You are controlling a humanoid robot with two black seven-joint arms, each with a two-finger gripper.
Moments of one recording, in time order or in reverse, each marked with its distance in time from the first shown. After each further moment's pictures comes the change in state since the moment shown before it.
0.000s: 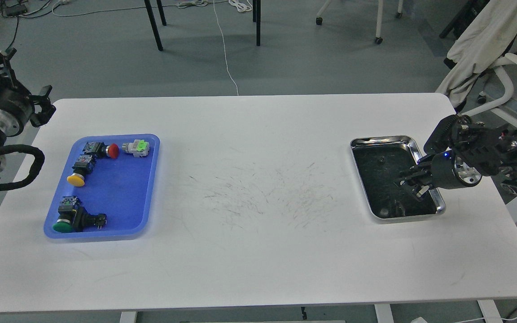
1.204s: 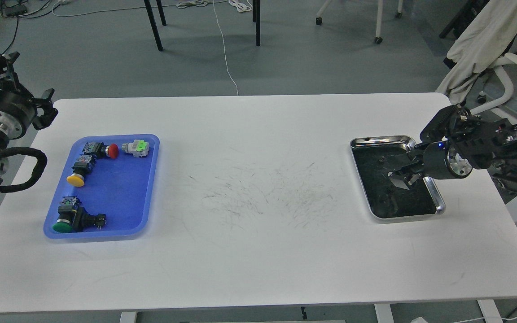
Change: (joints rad) left arm 0.005 -0.004 0.002 0.000 0.001 0.005 -0.001; right arm -0.010 0.002 0.128 -0.031 0.154 0.007 0.000
